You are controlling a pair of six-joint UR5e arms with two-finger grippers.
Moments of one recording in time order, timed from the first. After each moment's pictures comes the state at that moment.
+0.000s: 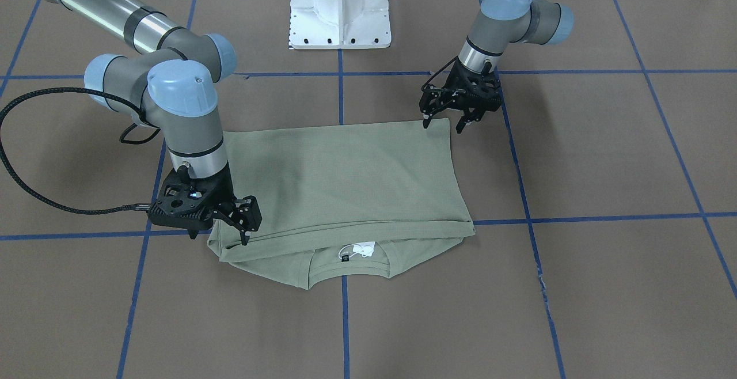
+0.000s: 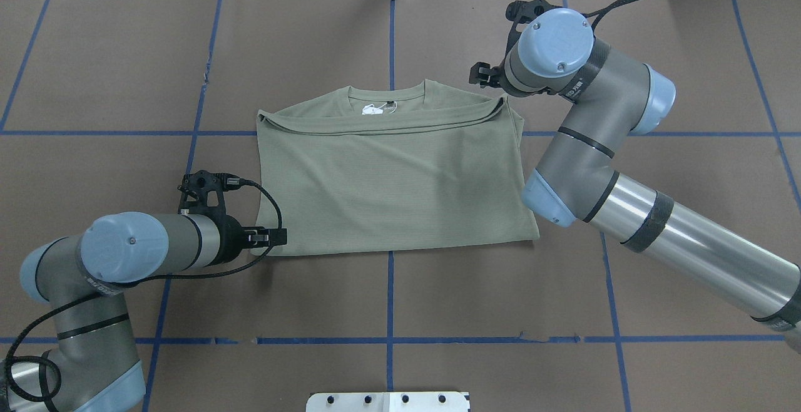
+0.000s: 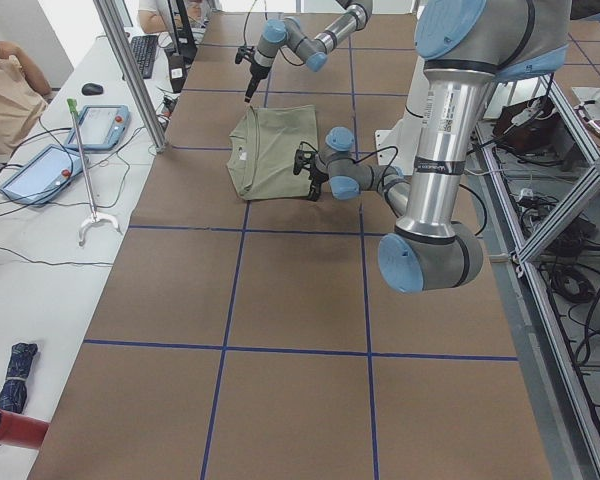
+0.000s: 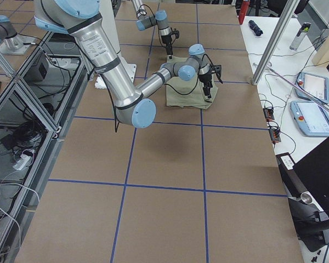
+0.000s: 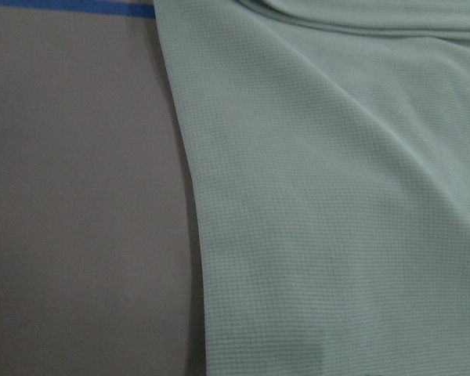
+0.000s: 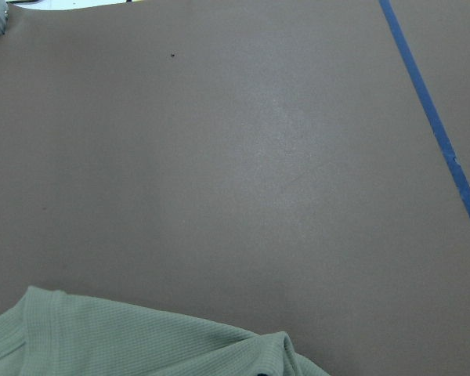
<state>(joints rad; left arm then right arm) -0.40 -1.77 -1.81 -2.20 -1.62 -1.32 0.74 -0.94 1.49 -1.32 1.66 1.21</state>
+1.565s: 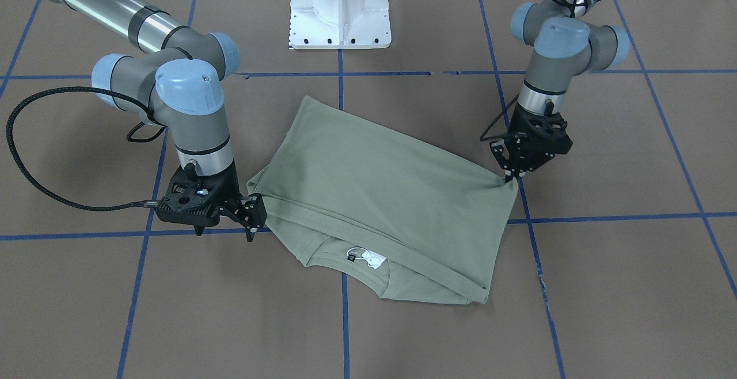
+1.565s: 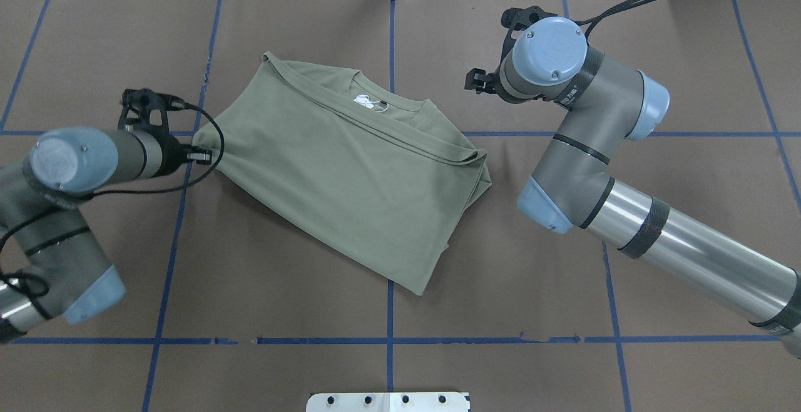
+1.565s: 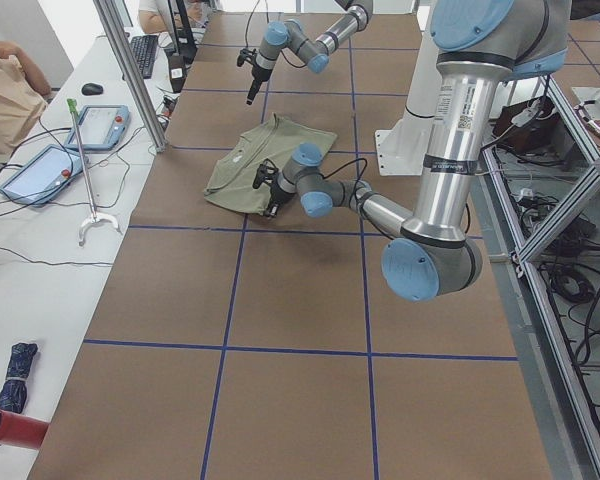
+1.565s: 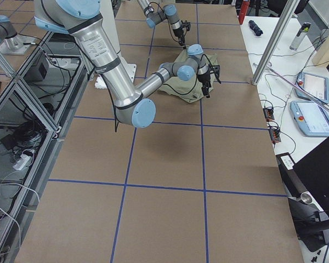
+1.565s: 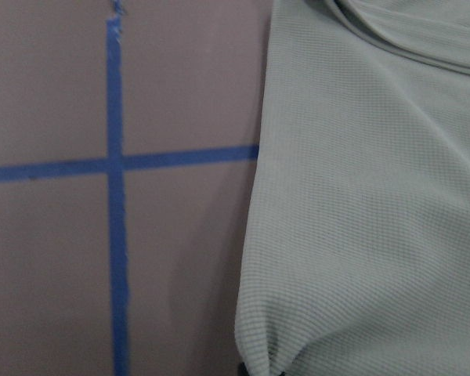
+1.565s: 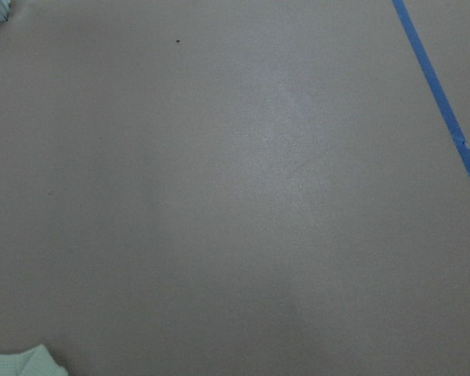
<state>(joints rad) -0.71 -1.83 -1.61 -2.20 -1.61 -0.94 0.73 -0.94 1.49 -1.32 1.66 1.23</state>
